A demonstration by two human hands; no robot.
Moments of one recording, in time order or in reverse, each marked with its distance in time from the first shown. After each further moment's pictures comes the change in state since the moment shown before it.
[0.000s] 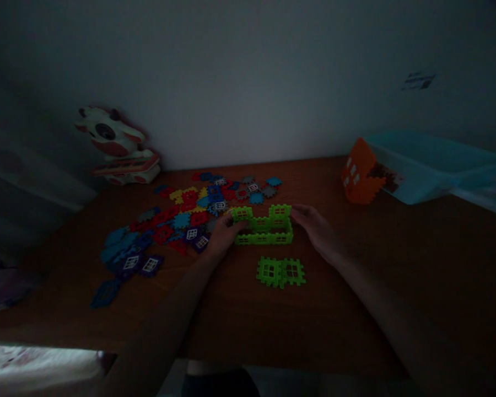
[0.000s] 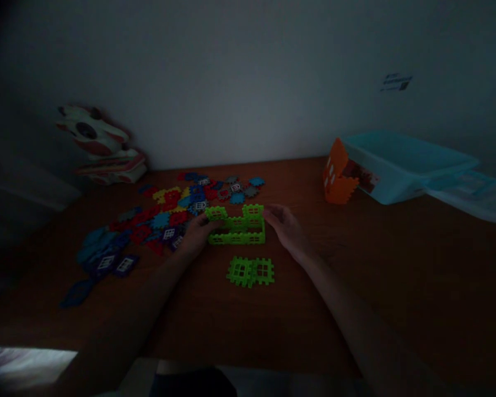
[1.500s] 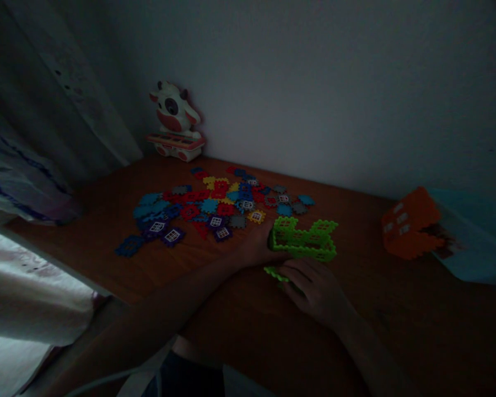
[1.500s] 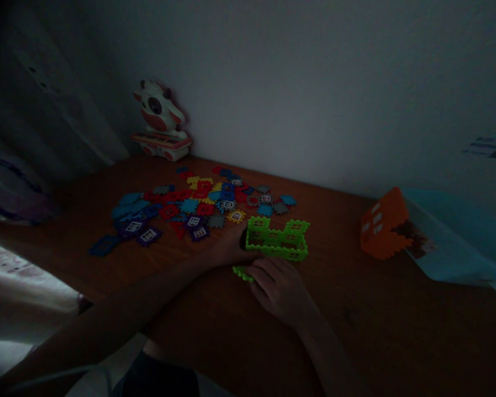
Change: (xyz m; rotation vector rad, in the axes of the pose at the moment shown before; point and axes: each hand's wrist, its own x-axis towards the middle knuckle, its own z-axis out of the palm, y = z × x) left_hand -0.014 -0.007 0.017 0.420 -0.149 0.396; right_hand -0.049 -0.032 0.023 -0.767 -0.456 -1.189
